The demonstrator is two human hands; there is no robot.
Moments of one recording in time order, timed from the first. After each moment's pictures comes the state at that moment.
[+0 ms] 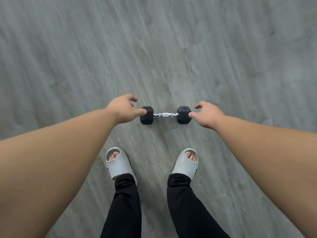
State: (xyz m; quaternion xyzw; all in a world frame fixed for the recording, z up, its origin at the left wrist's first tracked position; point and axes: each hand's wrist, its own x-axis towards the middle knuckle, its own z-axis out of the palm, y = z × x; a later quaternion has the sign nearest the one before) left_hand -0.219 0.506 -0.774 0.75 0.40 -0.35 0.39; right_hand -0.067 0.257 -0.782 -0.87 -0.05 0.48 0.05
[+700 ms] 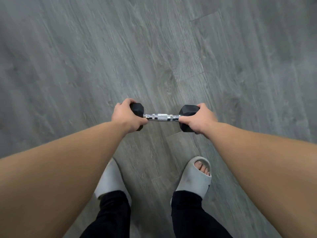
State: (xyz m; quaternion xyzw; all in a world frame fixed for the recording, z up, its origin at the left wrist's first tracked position) left_hand -0.247 0.463 -0.974 0.73 0.50 -0.24 0.41; right_hand -0.108 0.260 -0.966 -0.87 0.09 0.47 0.15
